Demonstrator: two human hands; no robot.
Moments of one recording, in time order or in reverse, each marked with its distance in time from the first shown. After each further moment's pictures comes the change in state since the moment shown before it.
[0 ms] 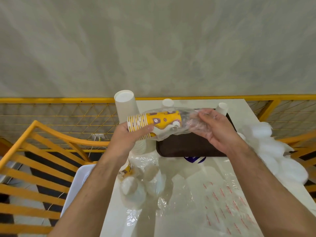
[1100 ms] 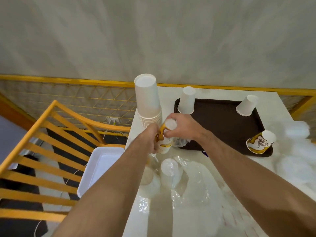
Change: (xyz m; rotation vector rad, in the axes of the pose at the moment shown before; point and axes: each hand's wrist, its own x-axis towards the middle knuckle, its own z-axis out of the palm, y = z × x) left_hand 0.070 -0.071 0.001 0.012 0.205 -0.784; right_hand 0.072 0.092 0.092 -1.143 -0.426 -0.079
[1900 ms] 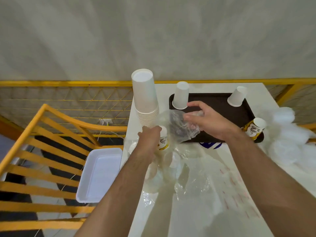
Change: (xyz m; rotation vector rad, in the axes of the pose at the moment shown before) left_hand -0.054 -0.027 -0.013 0.128 0.029 0.272; right_hand -0.066 0.012 -0.038 0.555 0.098 0.228
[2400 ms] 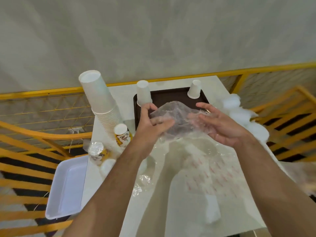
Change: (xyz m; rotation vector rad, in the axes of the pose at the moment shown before) left_hand -0.056 -0.006 0.091 -0.172 -0.487 0.469; right_hand -0.127 0.053 -0.097 0.683 0.095 -0.044
